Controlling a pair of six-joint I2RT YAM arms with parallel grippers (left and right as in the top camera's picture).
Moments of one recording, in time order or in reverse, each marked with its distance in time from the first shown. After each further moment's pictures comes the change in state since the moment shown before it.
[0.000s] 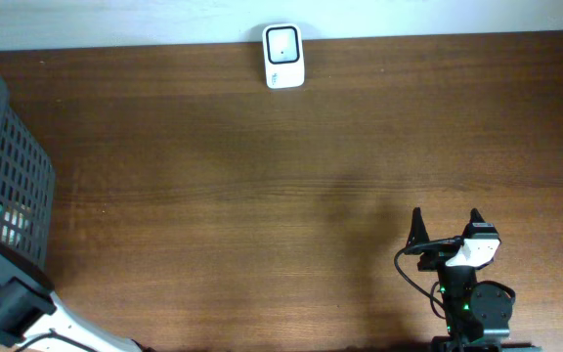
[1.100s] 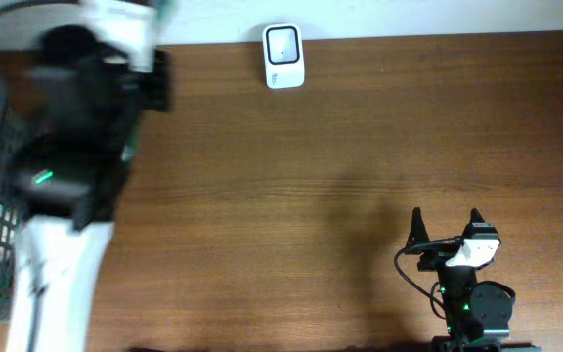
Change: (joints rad) left arm -1.026 -0.652 0.019 -0.103 0.005 -0.135; right arm 0.000 0.000 0.000 0.000 0.000 0.000
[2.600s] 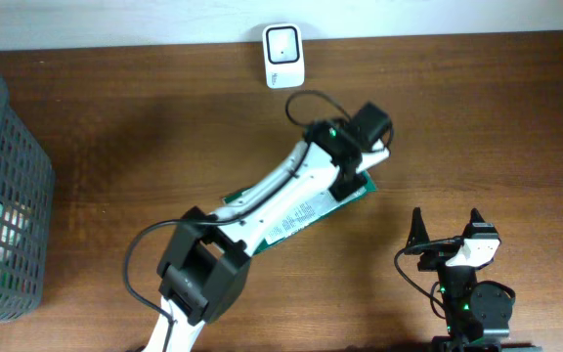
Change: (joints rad) left arm -0.548 0.743 0.229 -0.337 0.033 0.050; right arm 0.000 0.000 0.000 0.000 0.000 0.000
